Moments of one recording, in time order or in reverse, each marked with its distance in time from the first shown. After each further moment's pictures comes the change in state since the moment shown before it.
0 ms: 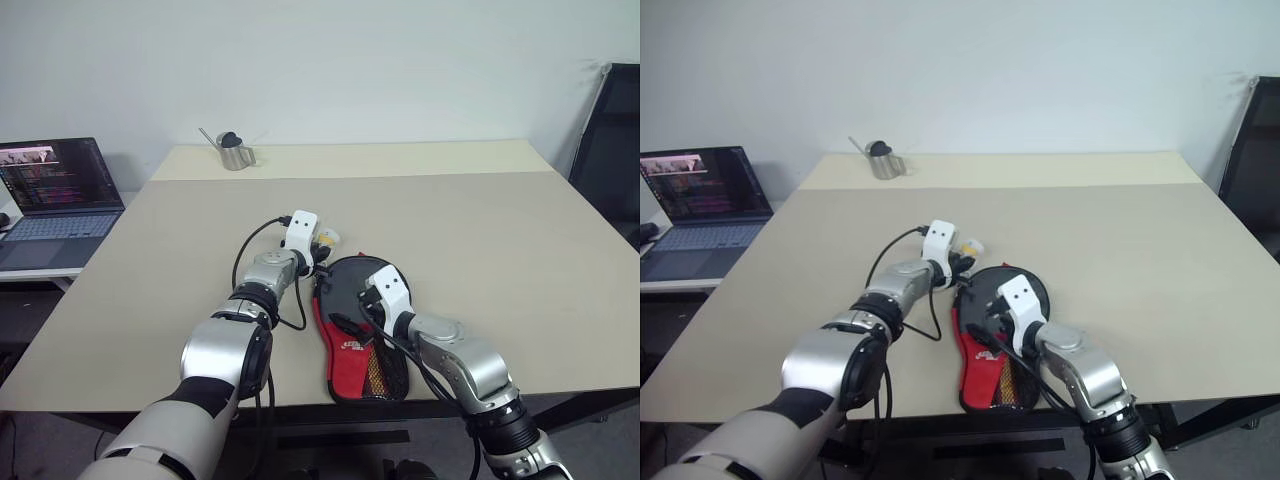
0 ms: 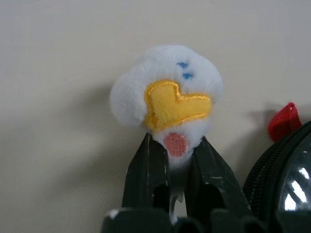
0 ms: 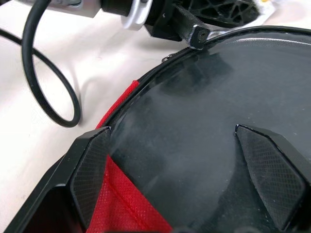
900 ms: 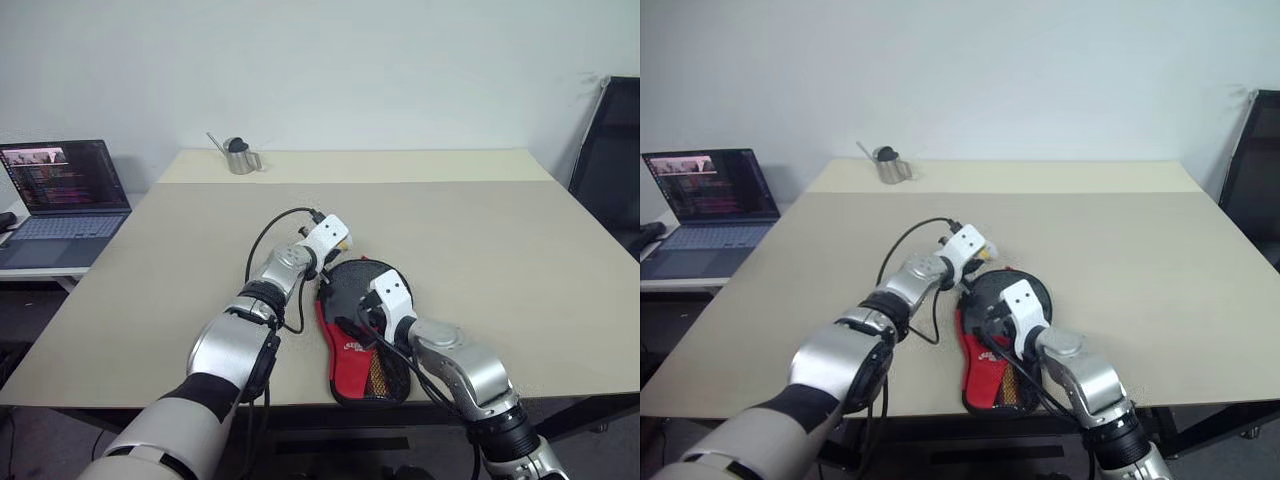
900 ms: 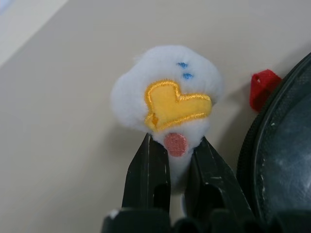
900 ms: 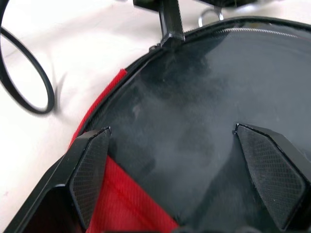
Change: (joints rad) left arm -0.029 -0.018 -0.237 0.029 0.317 -0.219 0.035; right arm 0.059 0.000 0.026 -0.031 -0.051 0.053 -0.074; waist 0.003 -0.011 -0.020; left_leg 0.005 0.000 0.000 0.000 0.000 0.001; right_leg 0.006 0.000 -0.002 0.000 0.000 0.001
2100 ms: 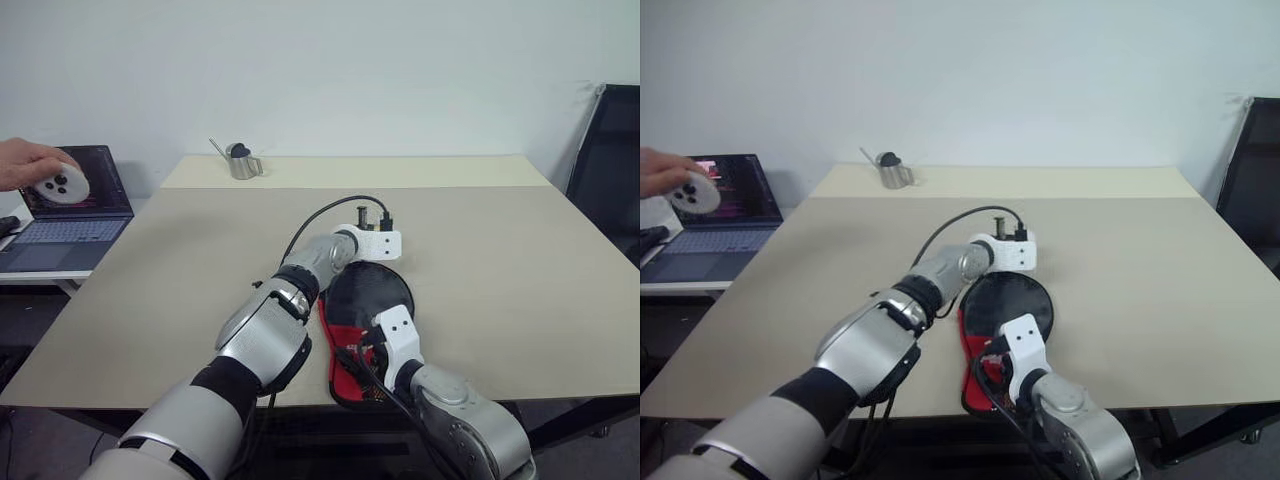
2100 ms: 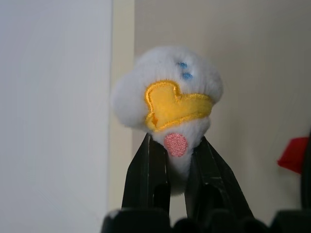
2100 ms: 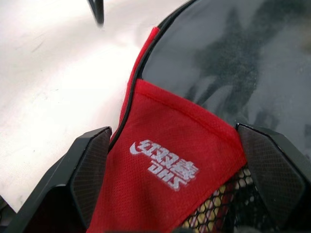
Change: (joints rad) left arm -0.151 -0.127 -0.373 0.051 0.439 -0.169 0.304; right arm 0.305 0.093 0.060 -0.362 0.001 0.148 -0.192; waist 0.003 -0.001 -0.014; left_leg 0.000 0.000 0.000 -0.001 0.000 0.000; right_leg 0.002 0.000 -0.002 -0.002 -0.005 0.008
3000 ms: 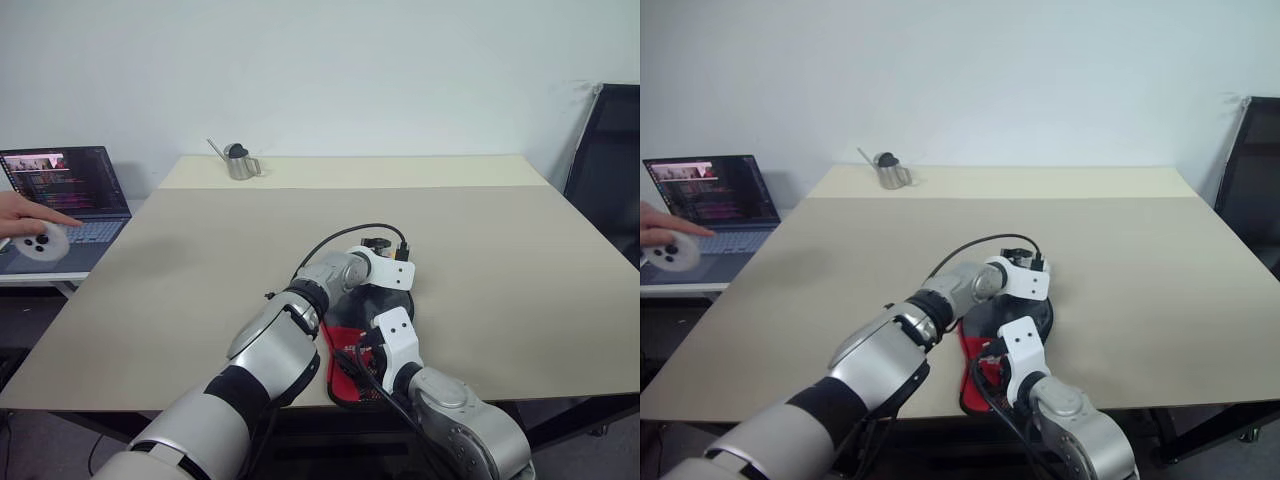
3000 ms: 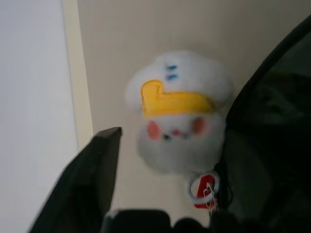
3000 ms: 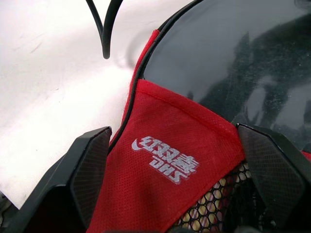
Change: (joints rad) left arm 0.065 -0.039 -0.034 0.001 0.017 -0.063 -0.101; right arm -0.016 0.007 0.009 0.009 0.001 0.021 -0.004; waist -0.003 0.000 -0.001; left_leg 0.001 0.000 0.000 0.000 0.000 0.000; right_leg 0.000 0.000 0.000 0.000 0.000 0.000
